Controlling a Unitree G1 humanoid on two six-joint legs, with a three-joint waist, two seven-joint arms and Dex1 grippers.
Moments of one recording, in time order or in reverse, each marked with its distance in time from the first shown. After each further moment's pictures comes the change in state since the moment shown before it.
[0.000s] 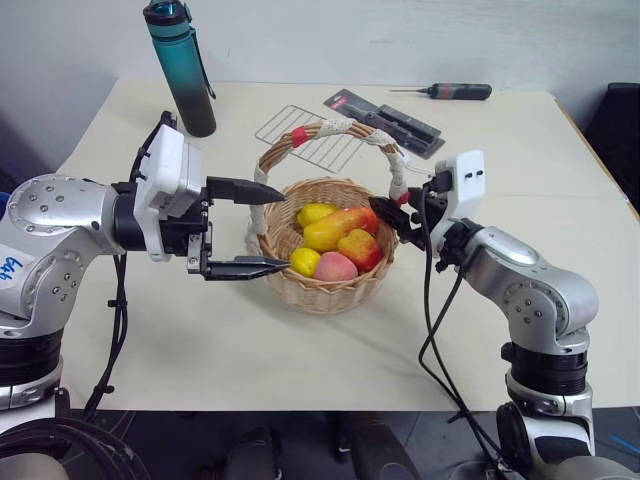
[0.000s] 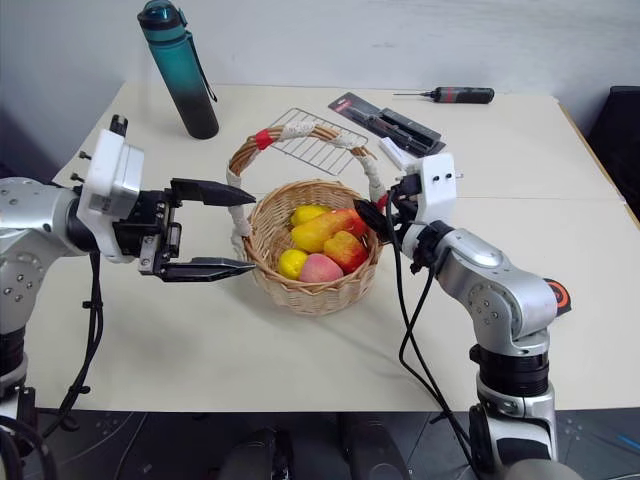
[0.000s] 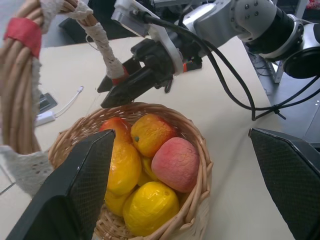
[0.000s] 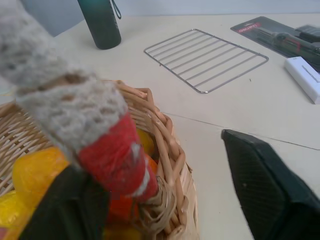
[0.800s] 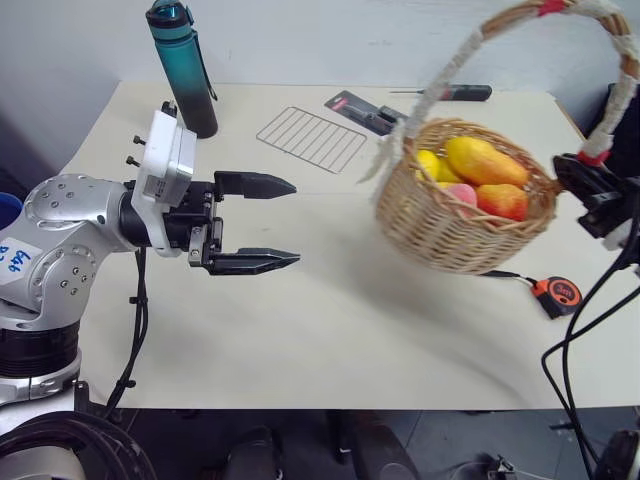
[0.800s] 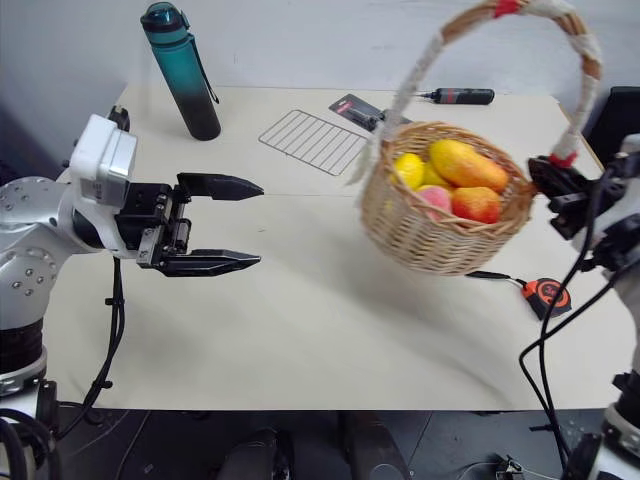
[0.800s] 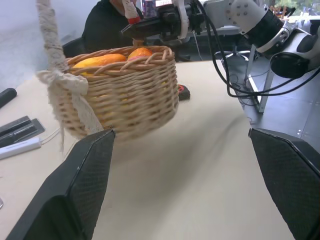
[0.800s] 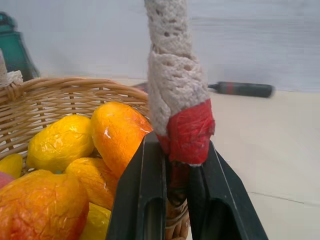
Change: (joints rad) left arm -0.019 -0.077 0.019 0.036 -0.067 0.025 -0.012; right arm 0.172 -0.408 -0.504 0.237 0.049 -0.242 0.325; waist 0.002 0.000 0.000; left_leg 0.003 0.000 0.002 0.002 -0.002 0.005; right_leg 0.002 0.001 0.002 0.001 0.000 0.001
